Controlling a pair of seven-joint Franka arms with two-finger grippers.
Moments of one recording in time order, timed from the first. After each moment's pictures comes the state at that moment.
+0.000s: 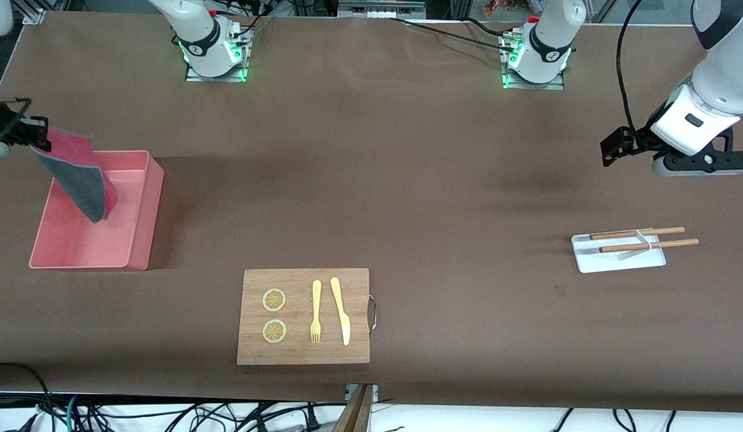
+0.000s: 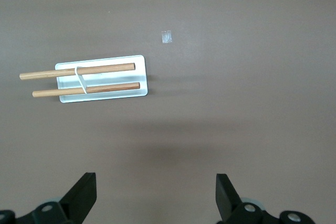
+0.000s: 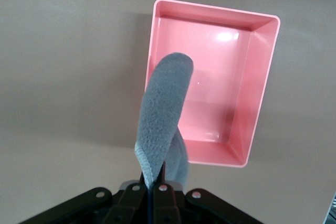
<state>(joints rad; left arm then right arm) -0.05 -0.04 -0.04 -1.78 0.04 1.72 -0.12 -0.01 -0.03 -0.15 -1.86 -0.09 1.76 -0.28</state>
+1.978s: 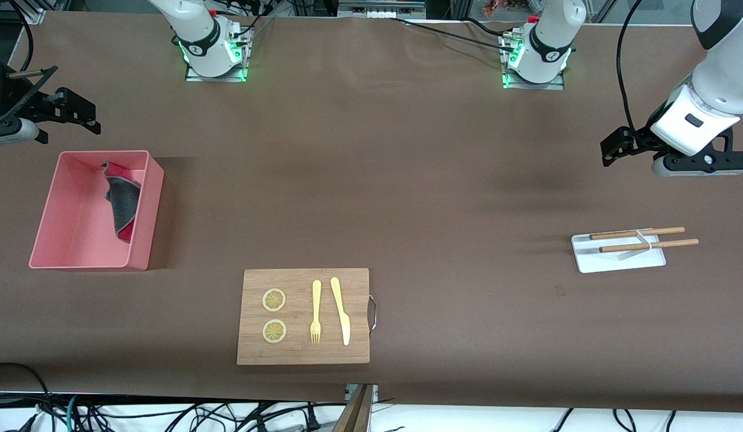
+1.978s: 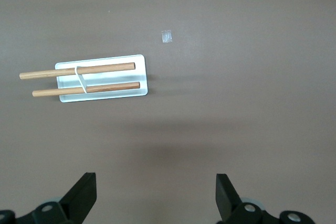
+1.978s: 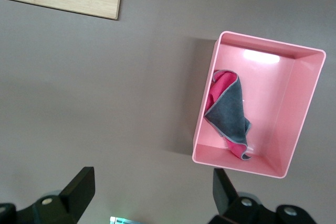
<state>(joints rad) -0.05 -0.04 -0.04 -1.78 0.04 1.72 -0.12 -0.02 -0.05 0.02 -1.66 0.02 1.56 -0.20</state>
